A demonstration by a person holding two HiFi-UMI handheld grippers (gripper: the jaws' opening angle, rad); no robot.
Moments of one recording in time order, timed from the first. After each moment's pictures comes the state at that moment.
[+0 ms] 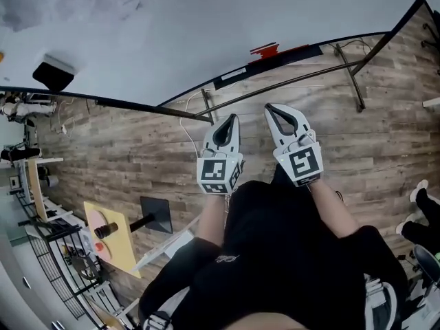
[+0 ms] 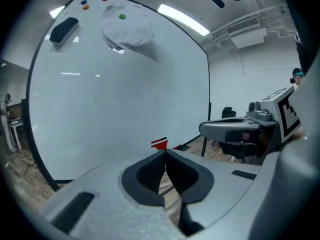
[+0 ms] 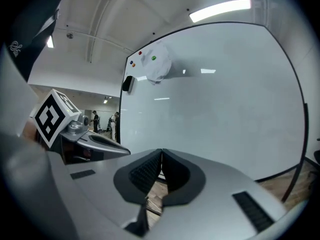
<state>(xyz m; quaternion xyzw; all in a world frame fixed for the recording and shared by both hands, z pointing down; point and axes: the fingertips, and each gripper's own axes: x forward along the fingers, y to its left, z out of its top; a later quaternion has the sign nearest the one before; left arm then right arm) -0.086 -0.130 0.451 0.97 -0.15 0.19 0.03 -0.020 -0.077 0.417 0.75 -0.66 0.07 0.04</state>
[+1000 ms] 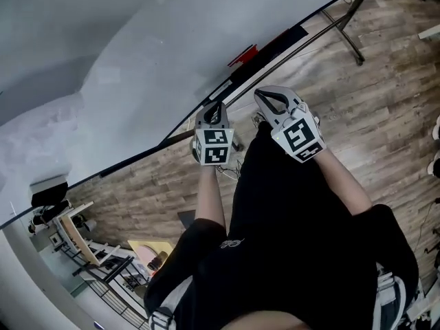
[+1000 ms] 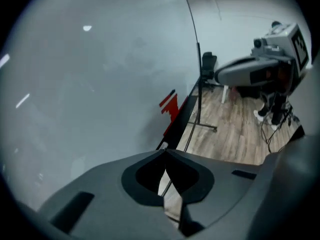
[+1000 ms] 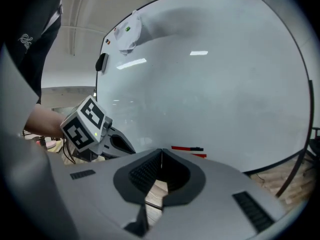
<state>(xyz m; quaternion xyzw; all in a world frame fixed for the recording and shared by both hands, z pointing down) 0.008 -0.249 0.578 0.89 -0.03 0.44 -0.12 0.069 -0.149 0.503 0.76 -0.63 0.16 0.06</state>
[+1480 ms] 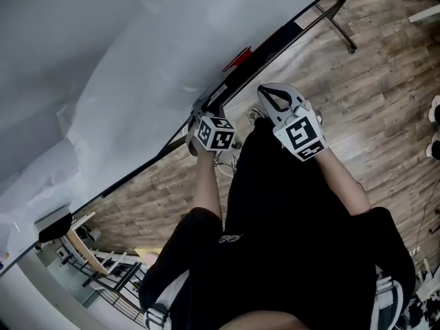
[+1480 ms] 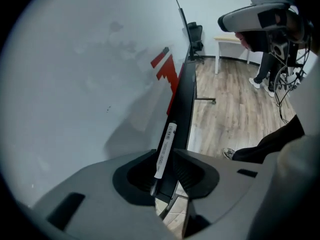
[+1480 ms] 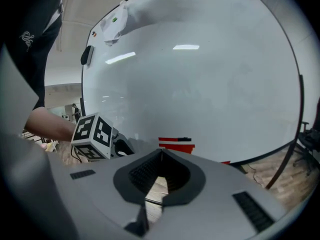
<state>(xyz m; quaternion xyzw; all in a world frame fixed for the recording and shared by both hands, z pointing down) 0.024 -0.291 0.648 0.81 0.01 0.54 -0.22 0.097 -0.153 0.529 0.79 -0.58 0.20 0.07</state>
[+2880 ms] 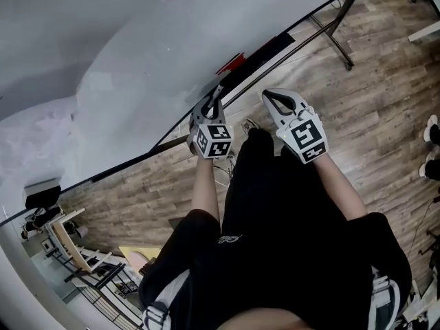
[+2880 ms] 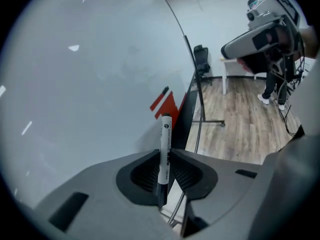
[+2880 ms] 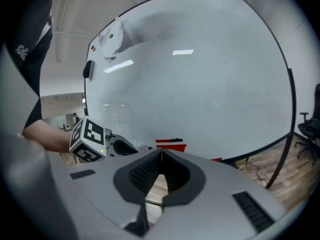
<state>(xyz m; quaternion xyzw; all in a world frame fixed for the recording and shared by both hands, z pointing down) 0.043 -0.247 0.604 0.88 -0.03 0.42 -0.22 0.102 -0.102 0.514 0.79 -0.59 0.19 0.02</state>
